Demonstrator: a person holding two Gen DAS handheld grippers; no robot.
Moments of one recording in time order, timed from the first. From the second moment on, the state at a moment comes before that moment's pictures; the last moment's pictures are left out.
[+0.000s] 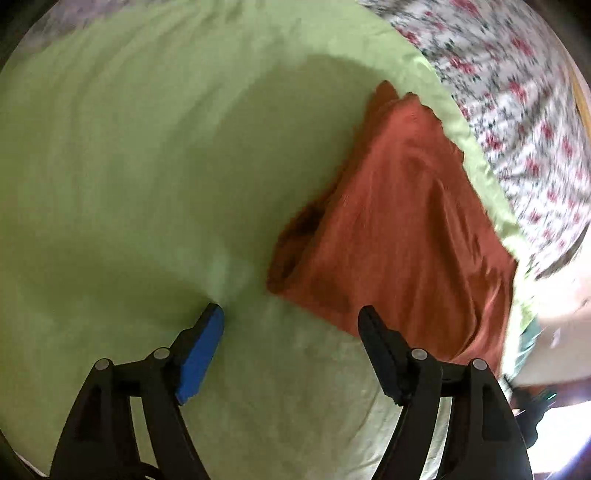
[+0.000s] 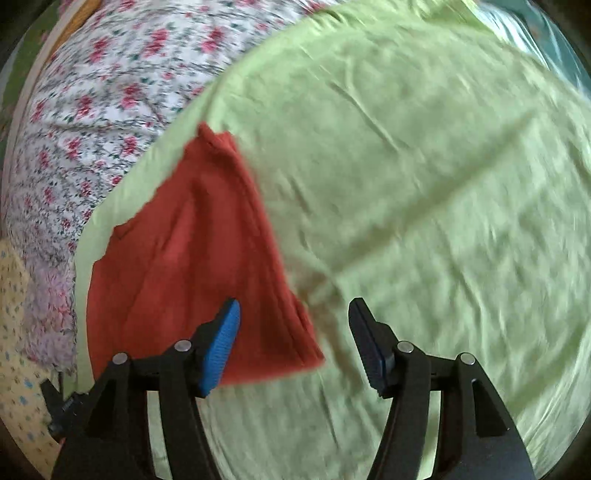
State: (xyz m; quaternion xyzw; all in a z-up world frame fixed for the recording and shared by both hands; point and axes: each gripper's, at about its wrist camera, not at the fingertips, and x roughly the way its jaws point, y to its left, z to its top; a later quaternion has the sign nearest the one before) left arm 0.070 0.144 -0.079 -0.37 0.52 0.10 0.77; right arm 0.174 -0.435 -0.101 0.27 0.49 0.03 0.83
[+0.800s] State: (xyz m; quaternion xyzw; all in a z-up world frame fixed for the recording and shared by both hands) left arm 0.085 0.133 -0.064 -0.29 0.52 0.06 0.80; right arm 0.168 -0.430 -0.104 0.26 0.52 0.02 0.81
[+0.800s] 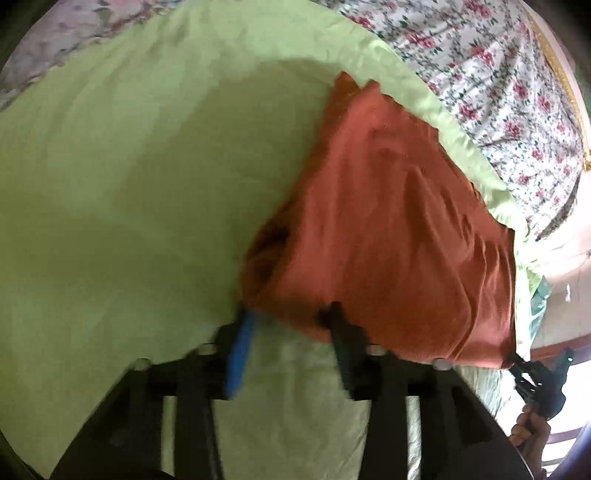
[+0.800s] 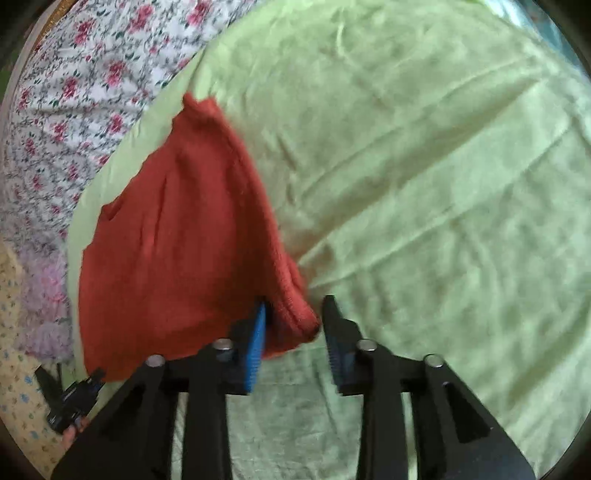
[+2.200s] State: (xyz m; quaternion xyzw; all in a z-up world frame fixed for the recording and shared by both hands) left arm 0.142 0.121 -0.068 -0.38 0.44 0.09 0.81; right arm 0.272 -0.255 -0.074 0.24 0.53 0.23 0.78
